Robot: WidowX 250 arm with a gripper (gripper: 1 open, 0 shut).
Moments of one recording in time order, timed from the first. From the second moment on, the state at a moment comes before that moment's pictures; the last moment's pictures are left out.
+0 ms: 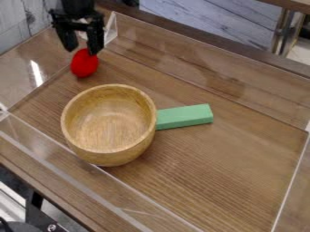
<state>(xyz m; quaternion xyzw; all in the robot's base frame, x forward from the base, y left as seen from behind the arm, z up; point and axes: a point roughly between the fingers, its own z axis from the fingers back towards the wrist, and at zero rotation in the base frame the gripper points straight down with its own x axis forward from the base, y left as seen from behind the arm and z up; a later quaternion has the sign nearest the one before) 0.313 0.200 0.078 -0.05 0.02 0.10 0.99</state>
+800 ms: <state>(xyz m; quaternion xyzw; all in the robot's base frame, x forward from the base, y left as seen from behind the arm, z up) 0.321 0.182 0.107 -0.07 0.01 0.09 0.99</state>
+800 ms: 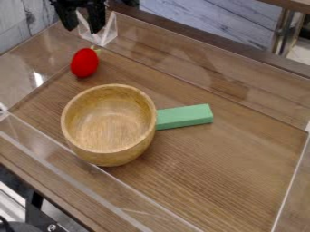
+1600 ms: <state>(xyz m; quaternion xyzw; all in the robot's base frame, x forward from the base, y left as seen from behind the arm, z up) 0.333 0.172 0.121 -0.06 0.01 0.07 1.00</state>
